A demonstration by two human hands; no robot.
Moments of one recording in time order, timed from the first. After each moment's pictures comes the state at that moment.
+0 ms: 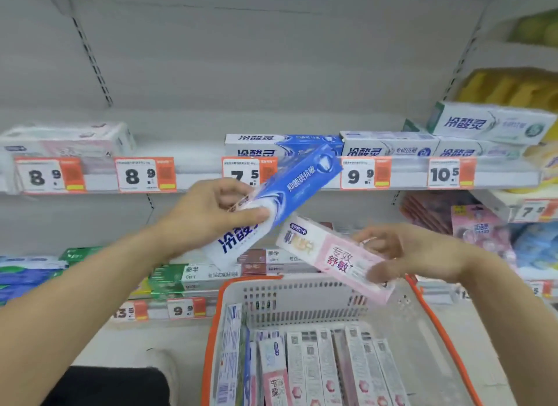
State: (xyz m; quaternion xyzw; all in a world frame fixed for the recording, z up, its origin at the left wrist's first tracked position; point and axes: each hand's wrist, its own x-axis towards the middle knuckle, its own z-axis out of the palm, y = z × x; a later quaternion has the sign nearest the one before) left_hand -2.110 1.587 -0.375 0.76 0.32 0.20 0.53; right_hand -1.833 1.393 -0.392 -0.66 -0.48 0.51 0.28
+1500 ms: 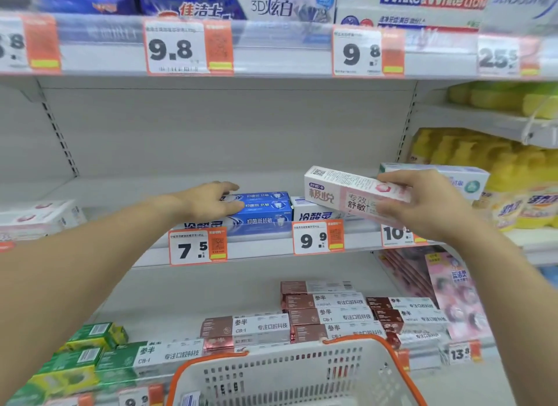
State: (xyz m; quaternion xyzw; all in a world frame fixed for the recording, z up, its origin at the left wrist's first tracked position) left_hand -1.969 1.702 -0.323 0.91 0.36 0.03 0.19; right_hand -1.731 1.413 -0.289 -0.82 -0.47 -0.02 0.33
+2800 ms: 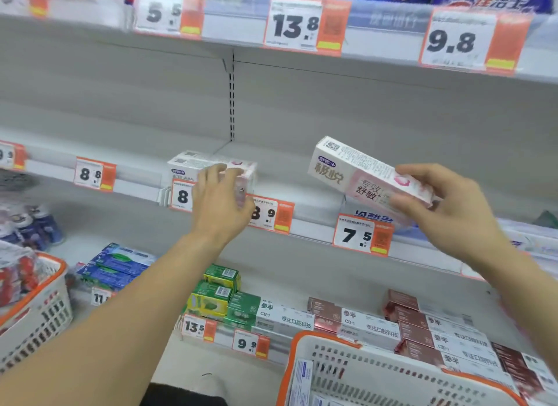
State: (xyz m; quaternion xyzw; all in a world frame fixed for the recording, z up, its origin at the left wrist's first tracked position) left_hand -2.220 1.718 -0.385 0.74 0.54 0.39 0.04; right_hand -1.931 1.555 -0.305 -0.66 -0.61 0.05 0.44
